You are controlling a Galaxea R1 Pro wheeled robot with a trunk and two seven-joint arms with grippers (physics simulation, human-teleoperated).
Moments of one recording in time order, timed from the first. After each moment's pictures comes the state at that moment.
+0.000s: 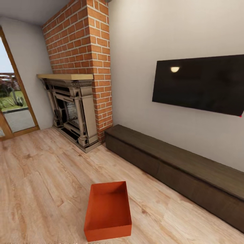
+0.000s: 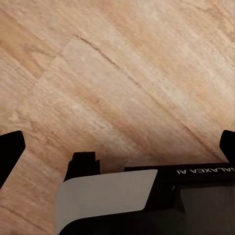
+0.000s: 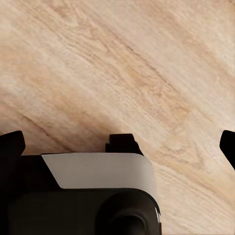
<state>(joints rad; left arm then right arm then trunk) -0.40 0.00 -0.07 0.00 0.10 0.08 -0.09 -0.27 0.07 0.54 0.03 -0.54 -0.11 -0.15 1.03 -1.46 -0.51</state>
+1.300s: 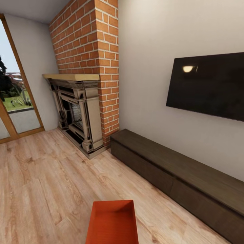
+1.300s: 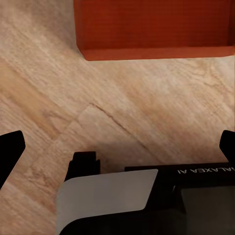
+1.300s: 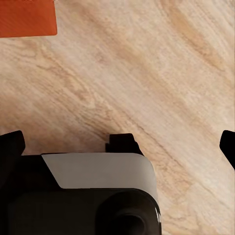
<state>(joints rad) -0.40 0.00 -0.07 0.00 0.10 0.09 -0.09 -0.27 0.07 0.54 0.03 -0.54 -0.11 -0.15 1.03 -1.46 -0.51</state>
